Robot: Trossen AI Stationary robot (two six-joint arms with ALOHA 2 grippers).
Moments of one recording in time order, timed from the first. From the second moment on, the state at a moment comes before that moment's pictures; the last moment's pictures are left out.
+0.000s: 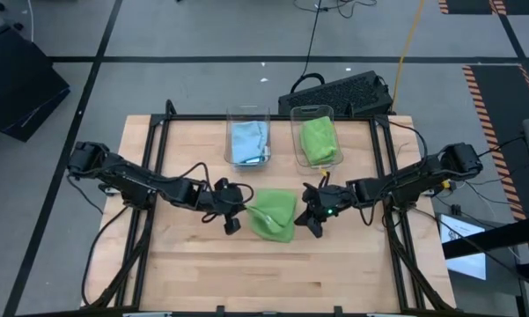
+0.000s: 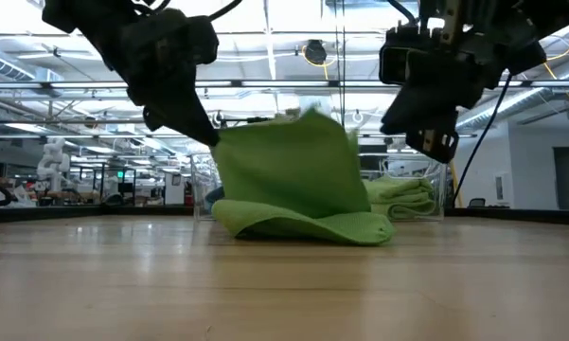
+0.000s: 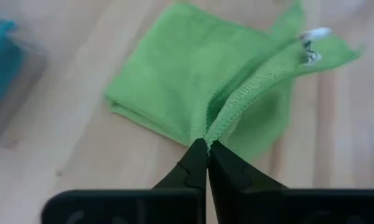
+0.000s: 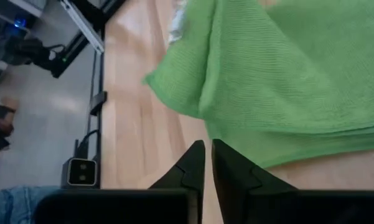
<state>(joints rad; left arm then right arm) -0.22 1.45 0.80 -0.18 -0.22 -0.48 0.19 1.37 0.56 0.22 -0.15 0.78</state>
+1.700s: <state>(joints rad) -0.30 1.70 0.81 0.16 0.08 -1.29 0.27 1.45 0.50 0.20 -0.18 1.24</state>
